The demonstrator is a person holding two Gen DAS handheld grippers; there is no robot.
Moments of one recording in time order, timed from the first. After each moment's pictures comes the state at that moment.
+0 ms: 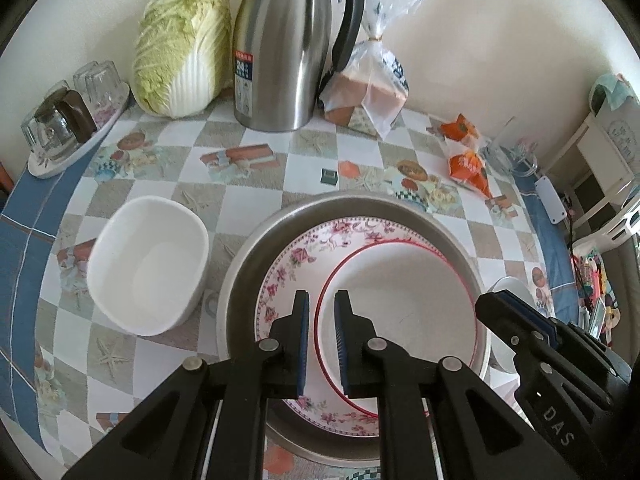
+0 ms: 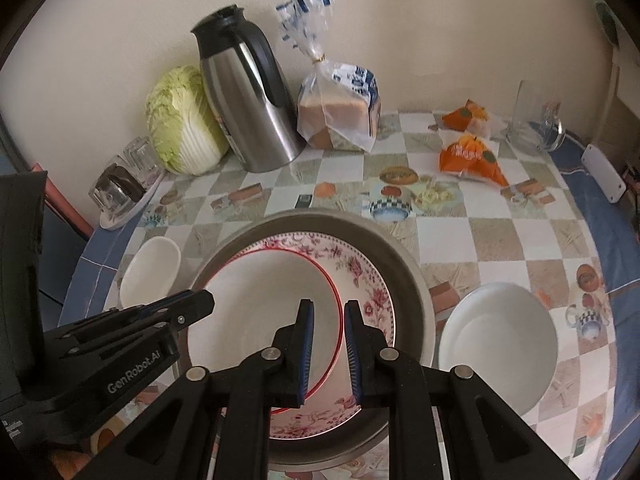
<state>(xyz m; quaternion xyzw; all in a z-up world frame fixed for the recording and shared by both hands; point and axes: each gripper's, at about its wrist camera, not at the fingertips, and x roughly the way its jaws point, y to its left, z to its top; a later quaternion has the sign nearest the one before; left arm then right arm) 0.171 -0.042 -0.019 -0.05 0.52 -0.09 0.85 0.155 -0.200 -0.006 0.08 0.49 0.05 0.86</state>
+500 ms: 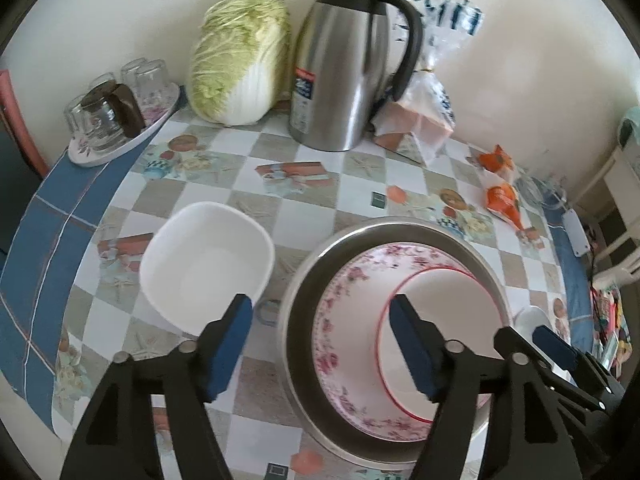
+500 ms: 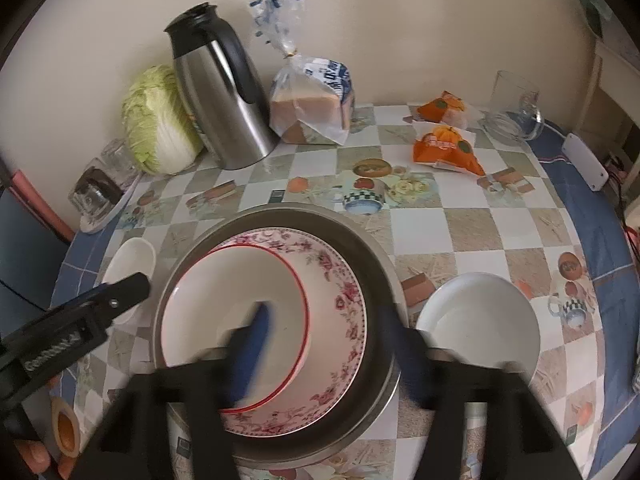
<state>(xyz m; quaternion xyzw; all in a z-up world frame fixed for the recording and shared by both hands) 0.169 -0.008 -0.012 -0.07 0.51 -0.02 0.86 0.156 -0.211 -0.017 0.08 0.51 0.01 0.85</state>
